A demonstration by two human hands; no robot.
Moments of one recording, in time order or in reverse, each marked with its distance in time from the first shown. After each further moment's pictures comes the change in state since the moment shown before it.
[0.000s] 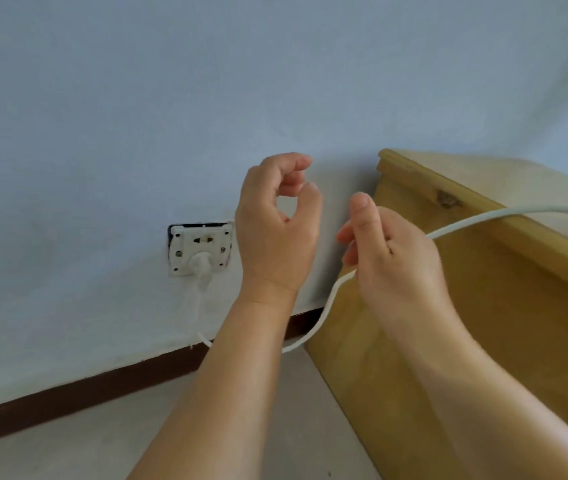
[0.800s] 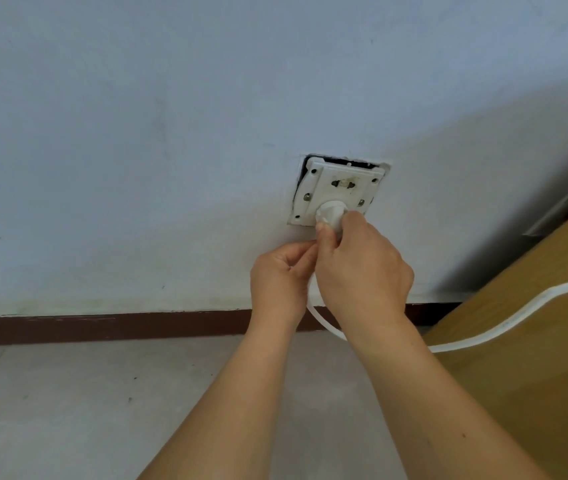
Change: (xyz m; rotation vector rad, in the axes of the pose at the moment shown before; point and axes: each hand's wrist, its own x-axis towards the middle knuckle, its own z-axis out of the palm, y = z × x) left_hand -0.041 -0.168 -0.095 -0.029 0.061 -0.522; right_hand -0.005 0.030 0.201 -0.343 -0.228 -0.116
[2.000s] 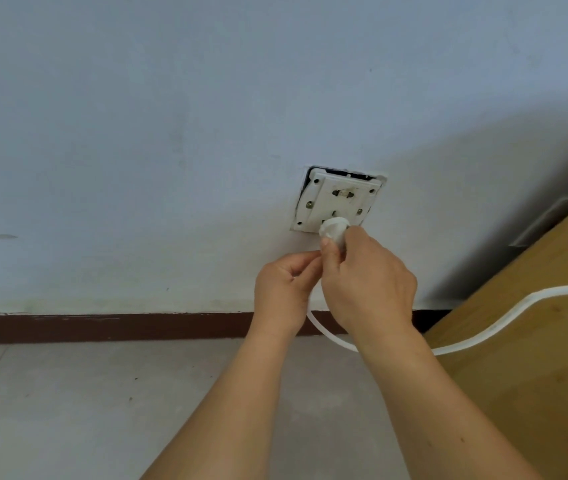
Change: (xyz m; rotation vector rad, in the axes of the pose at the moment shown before) left_hand -0.009 0.003 -0.006 0.003 -0.108 -0.007; right_hand -0.010 0.005 -0.012 -0.081 -0.036 -0.053
